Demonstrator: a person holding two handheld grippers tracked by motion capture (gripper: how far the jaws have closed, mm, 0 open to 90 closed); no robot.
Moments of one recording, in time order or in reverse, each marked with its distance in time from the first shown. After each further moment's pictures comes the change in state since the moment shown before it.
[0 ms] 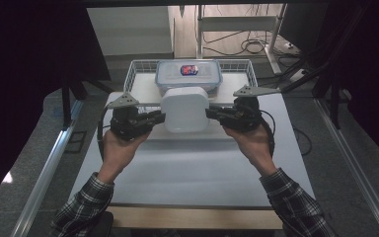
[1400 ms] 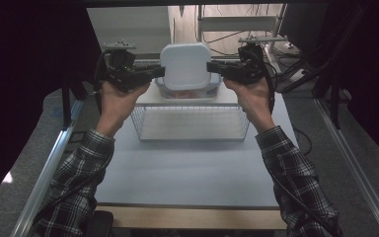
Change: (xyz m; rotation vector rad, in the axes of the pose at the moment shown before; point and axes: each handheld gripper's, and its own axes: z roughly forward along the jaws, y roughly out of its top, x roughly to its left) left arm 0.032 0.105 0.004 -0.039 0.011 -0.027; right arm -0.037 0.096 0.009 -0.082 -0.026 0.063
